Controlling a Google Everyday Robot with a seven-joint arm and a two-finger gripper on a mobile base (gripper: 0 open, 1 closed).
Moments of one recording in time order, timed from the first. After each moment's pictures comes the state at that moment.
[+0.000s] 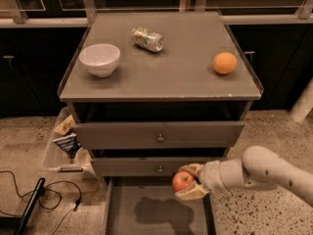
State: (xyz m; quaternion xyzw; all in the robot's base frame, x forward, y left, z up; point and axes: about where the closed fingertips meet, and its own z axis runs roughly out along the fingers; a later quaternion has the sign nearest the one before) arm 0.455 -0.110 0.556 -0.54 0.71 0.30 0.34
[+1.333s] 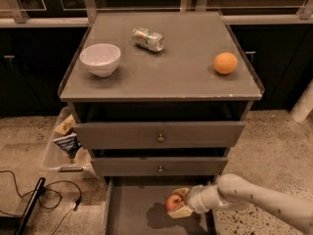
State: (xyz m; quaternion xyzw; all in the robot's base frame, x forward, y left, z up) arm 0.462 -0.098 0.355 -0.50 0.75 0.31 0.29
